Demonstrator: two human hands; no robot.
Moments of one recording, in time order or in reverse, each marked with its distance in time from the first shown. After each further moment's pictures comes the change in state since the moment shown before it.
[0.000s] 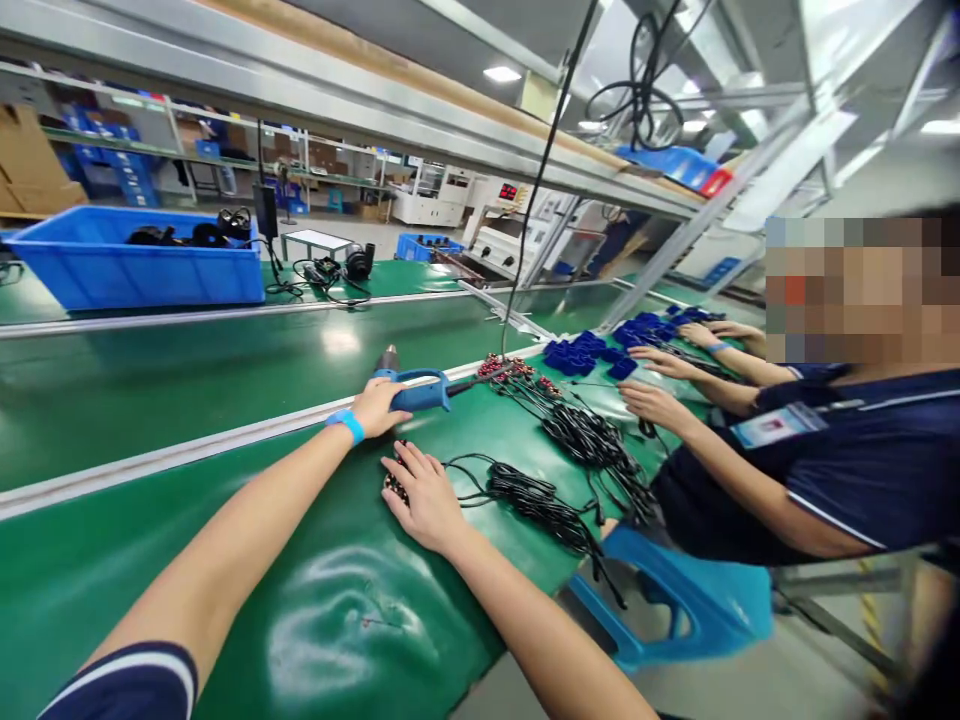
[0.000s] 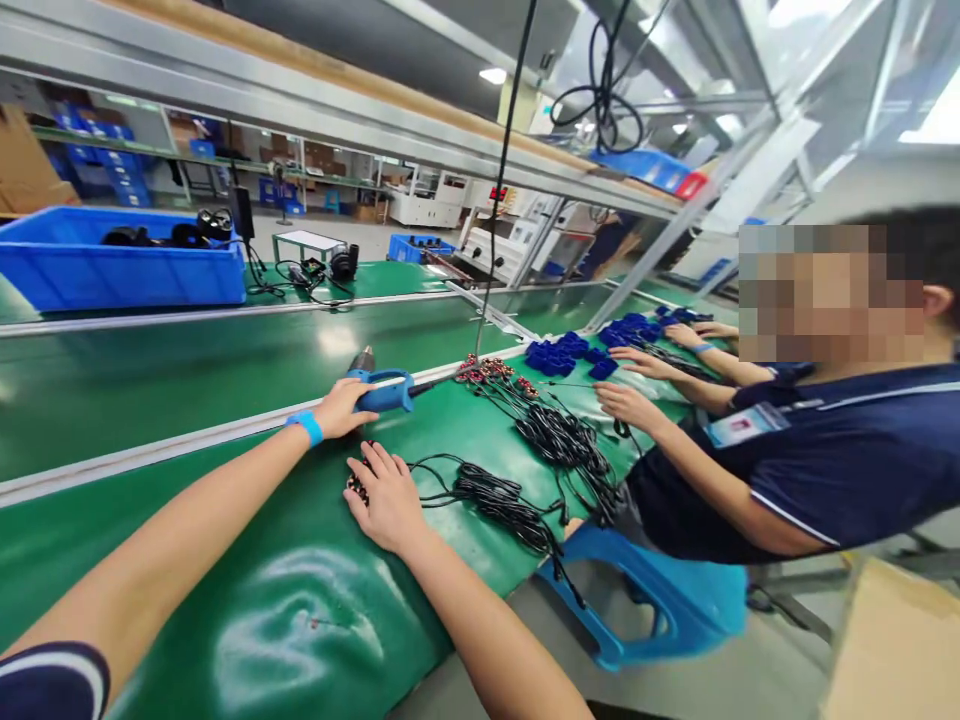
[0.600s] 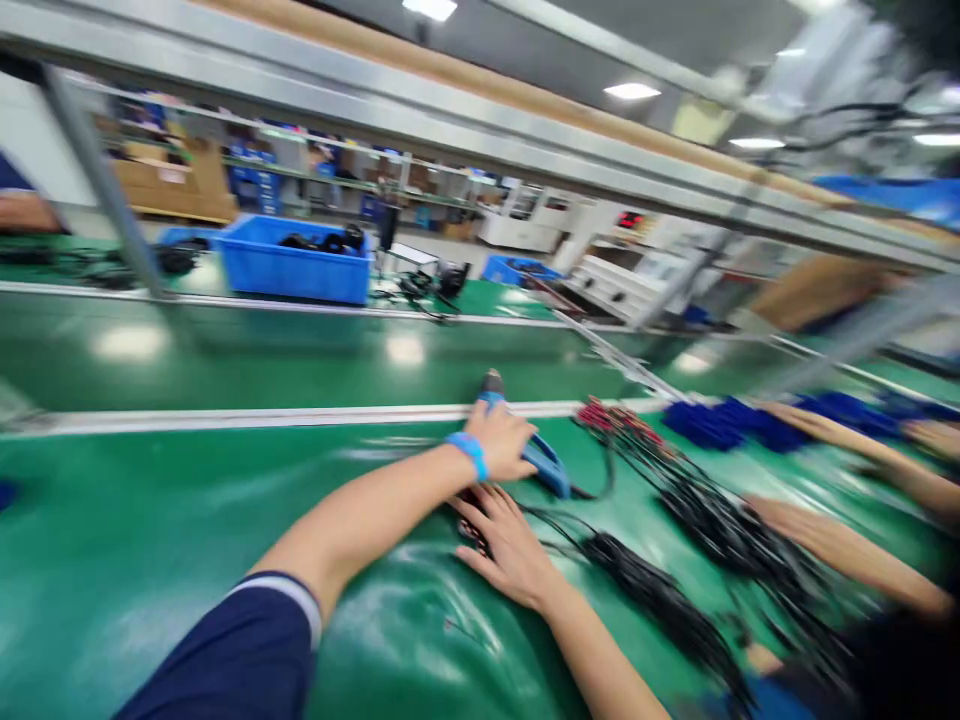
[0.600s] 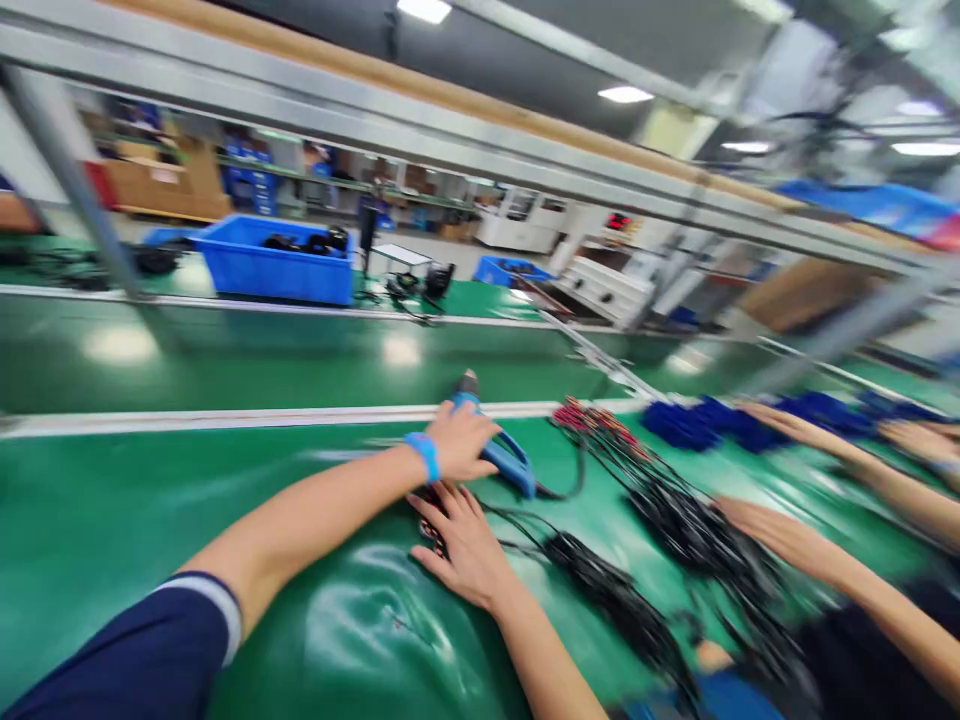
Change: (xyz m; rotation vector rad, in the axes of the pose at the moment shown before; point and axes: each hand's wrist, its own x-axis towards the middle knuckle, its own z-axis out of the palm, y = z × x) left_hand -0.033 0.065 -0.038 0.049 -0.066 0.085; right_hand -0.011 0.003 -0.008 0.071 -0.120 -0.343
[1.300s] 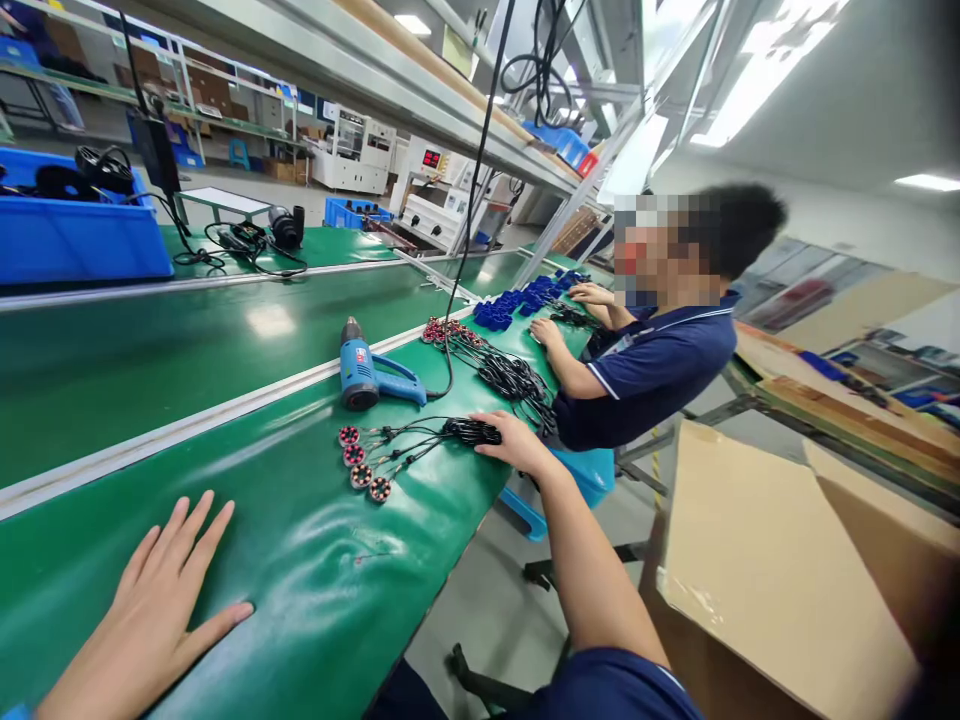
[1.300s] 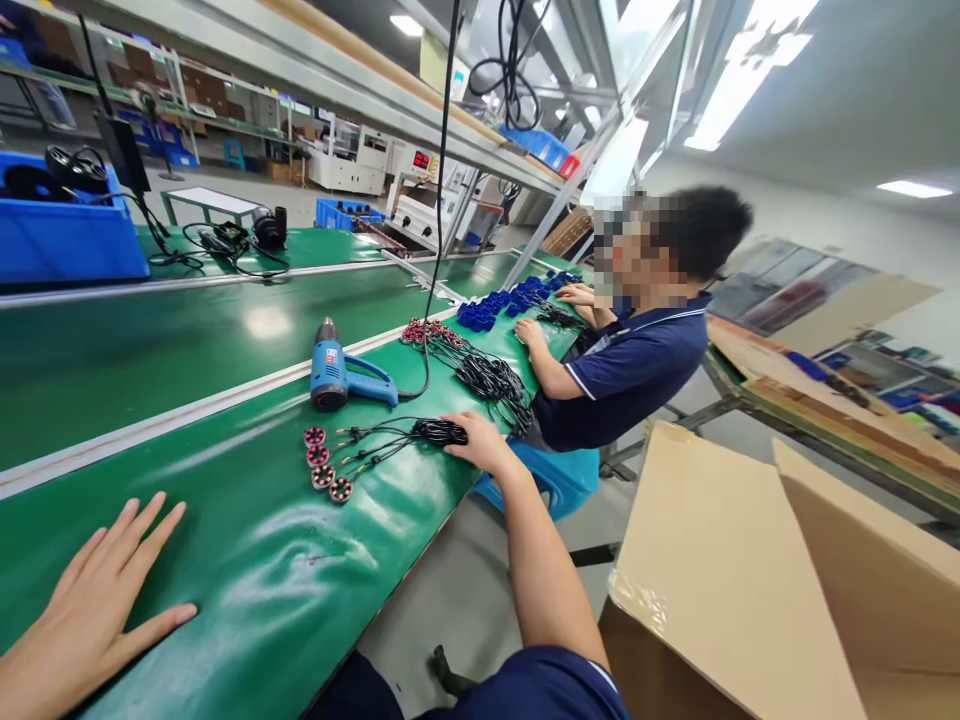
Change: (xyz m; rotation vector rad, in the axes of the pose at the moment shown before) left_hand -0.297 -0.109 0.064 0.205 0.086 -0.115; right_hand -0.144 0.065 -0.091 -0.020 0.063 0.787
